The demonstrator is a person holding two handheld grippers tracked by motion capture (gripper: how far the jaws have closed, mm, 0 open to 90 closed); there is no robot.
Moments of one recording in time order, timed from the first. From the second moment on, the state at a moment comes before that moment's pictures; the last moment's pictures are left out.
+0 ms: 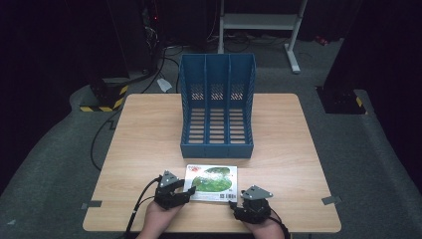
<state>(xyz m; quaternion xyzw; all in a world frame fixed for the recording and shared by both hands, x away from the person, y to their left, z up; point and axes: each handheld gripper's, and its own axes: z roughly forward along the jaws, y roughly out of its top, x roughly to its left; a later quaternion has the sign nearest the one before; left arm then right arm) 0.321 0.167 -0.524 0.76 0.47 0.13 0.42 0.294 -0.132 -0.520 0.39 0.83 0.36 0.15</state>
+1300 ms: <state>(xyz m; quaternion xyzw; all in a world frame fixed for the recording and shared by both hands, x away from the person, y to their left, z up) 0.328 0.163 -0.522 0.72 0.51 0.12 0.45 0.309 -0.116 -0.520 0.40 0.83 0.36 0.13</state>
